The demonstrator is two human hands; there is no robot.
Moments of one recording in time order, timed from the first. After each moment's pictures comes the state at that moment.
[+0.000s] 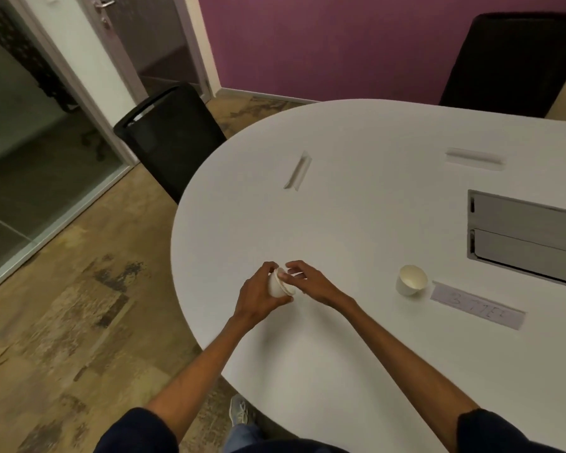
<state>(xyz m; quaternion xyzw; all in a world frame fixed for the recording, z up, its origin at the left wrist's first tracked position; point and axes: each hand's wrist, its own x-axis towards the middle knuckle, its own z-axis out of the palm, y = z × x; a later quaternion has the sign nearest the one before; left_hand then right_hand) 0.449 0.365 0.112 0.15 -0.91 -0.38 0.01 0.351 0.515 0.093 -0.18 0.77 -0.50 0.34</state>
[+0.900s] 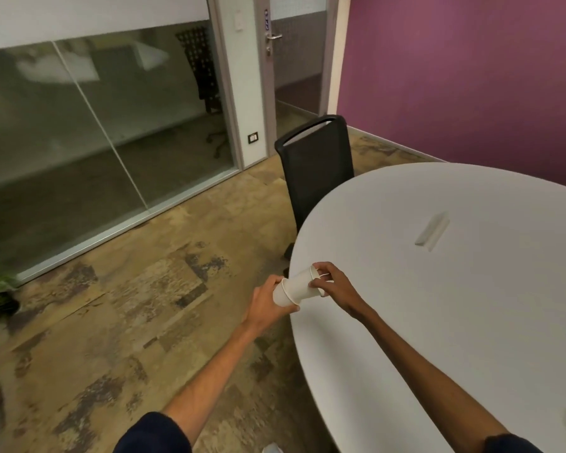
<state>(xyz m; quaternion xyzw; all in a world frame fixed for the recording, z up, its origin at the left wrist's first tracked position) 0.545 0.079 0.113 0.30 -0.84 -0.43 0.13 0.388 0.216 0.133 -0.30 0.75 -0.51 0.30</state>
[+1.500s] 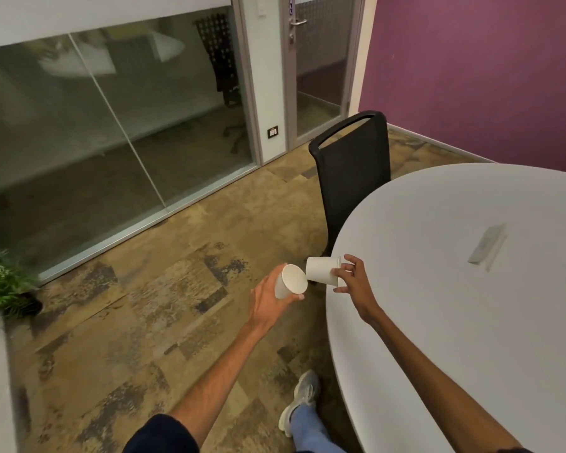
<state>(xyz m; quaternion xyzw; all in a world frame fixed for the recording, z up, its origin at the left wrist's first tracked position) 0.530 -0.051 0.096 0.34 -0.83 -0.40 0.21 0.364 0.089 0.112 -0.16 0.72 -0.61 0.29</state>
